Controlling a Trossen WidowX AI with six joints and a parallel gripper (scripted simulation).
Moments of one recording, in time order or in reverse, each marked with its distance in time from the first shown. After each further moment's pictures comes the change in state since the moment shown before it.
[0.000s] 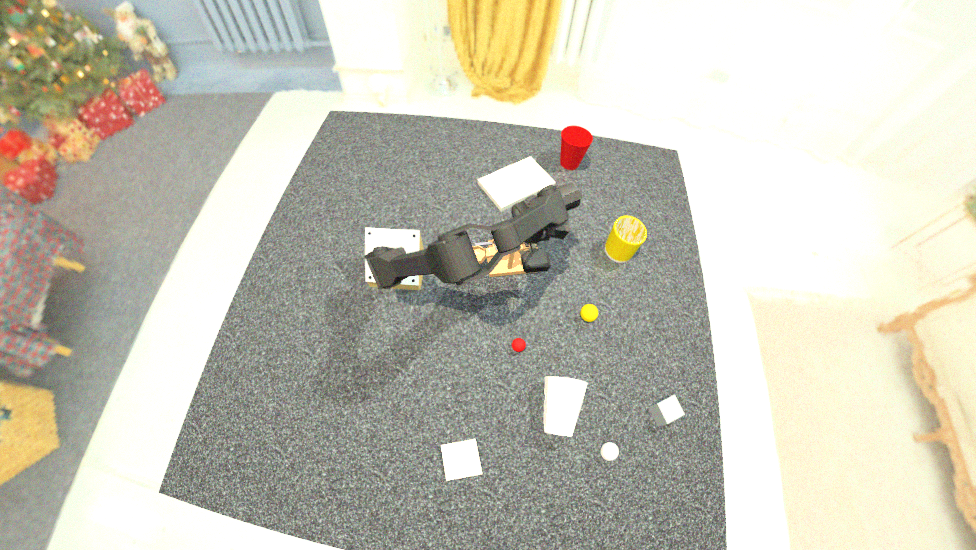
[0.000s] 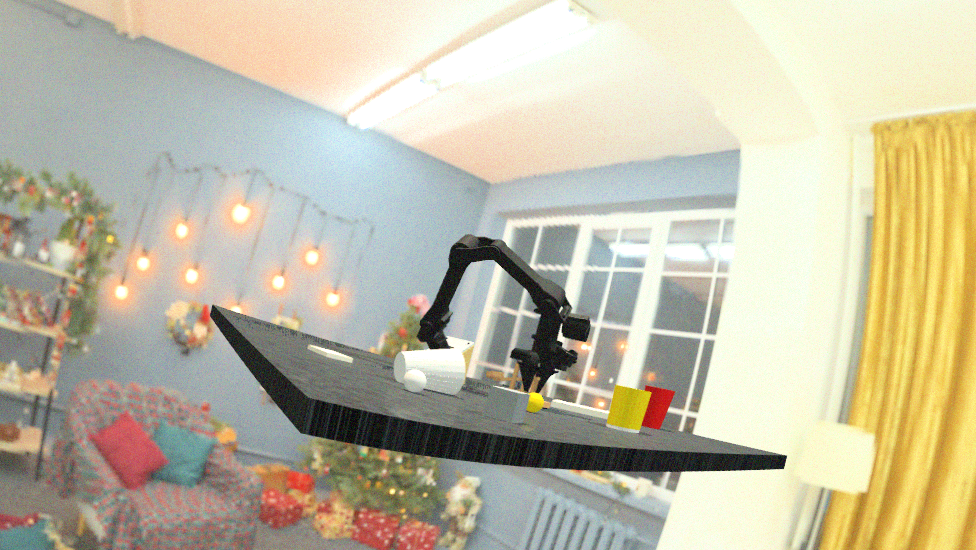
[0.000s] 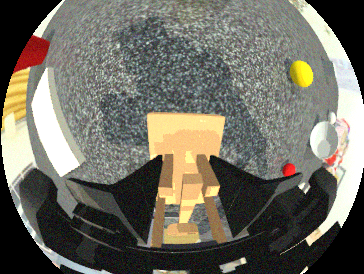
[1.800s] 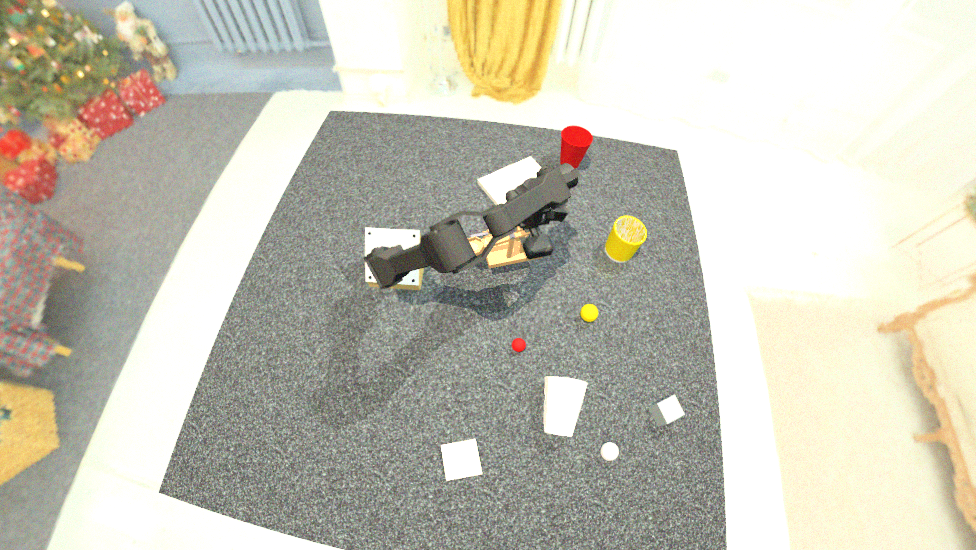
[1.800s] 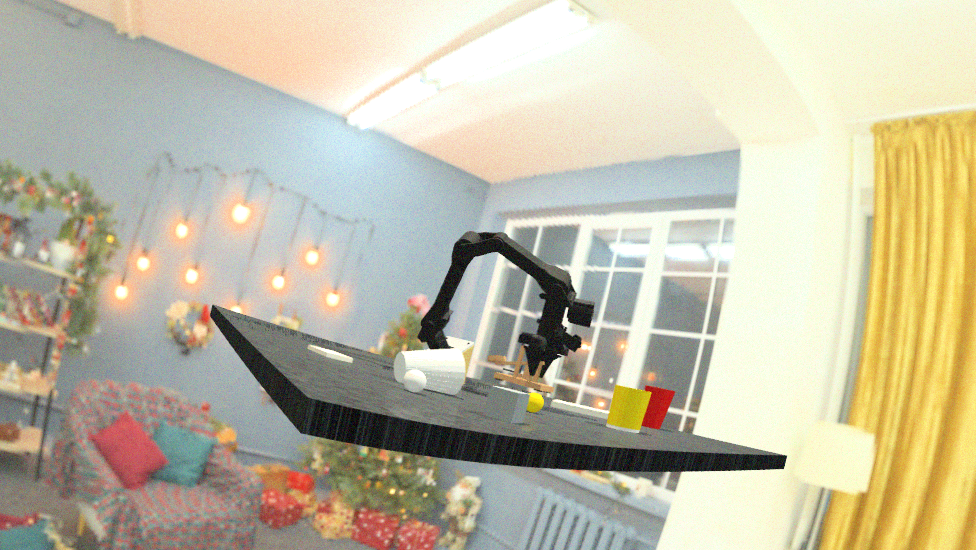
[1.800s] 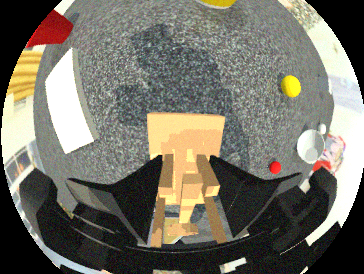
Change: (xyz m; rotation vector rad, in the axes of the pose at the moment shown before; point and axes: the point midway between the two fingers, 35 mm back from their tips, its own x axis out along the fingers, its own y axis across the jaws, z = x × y) arm -0.043 0.013 -0.007 -0.118 0.008 0.000
